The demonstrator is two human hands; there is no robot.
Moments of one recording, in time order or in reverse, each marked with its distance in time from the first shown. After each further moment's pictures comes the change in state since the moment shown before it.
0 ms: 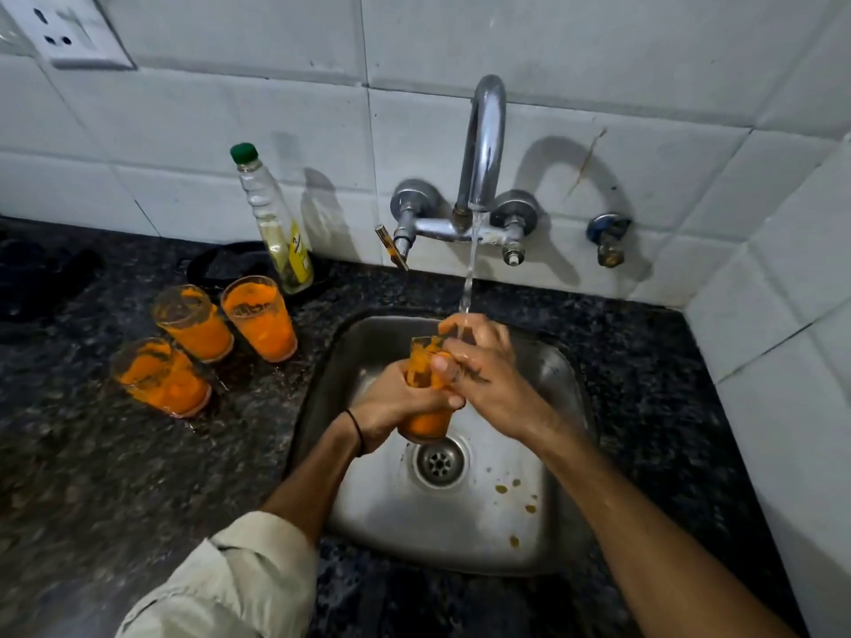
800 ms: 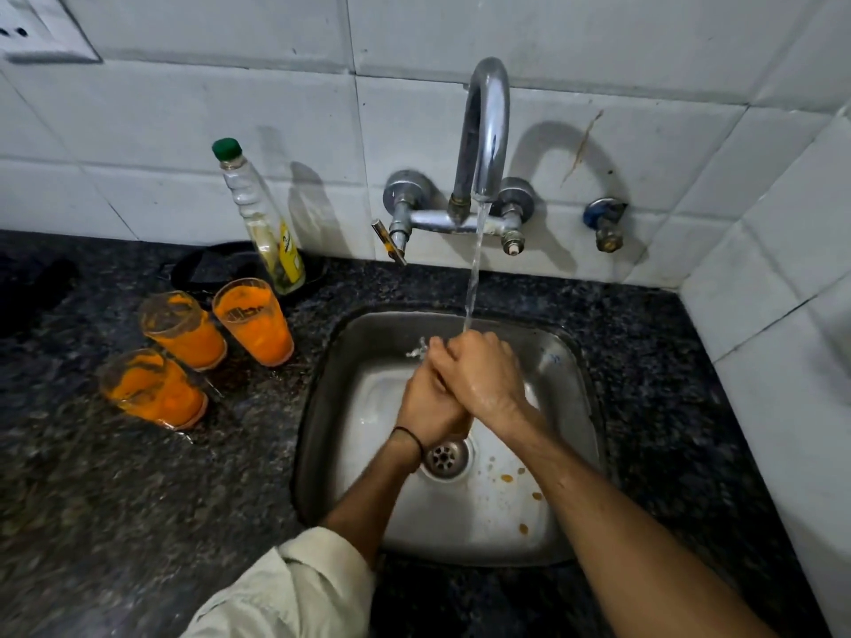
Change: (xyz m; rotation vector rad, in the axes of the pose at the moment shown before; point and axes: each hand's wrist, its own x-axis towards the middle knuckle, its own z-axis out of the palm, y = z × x) left_hand 0.016 -0.020 0.033 0.308 0.316 0.009; right_hand 0.022 -0.032 0.022 -0.306 0.180 0.346
